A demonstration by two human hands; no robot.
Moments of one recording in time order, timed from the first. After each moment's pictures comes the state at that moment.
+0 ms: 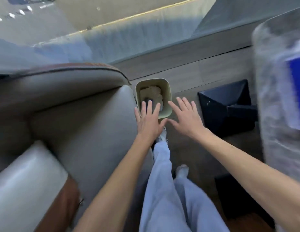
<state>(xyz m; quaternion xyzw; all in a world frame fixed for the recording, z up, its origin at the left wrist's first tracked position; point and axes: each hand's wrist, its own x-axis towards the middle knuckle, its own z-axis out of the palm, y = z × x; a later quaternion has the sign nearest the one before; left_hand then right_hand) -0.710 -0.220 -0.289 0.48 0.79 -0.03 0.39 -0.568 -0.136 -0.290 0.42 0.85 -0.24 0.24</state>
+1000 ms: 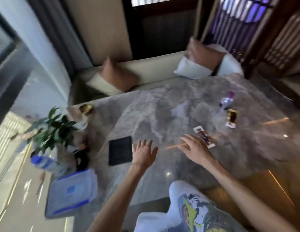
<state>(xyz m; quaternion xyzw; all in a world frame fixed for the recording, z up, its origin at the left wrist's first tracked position) -0.207 -0.201 0.065 0.94 0.27 -0.11 0.17 -0.075 -0.400 0.057 0.91 0.35 -0.10 -0.22</state>
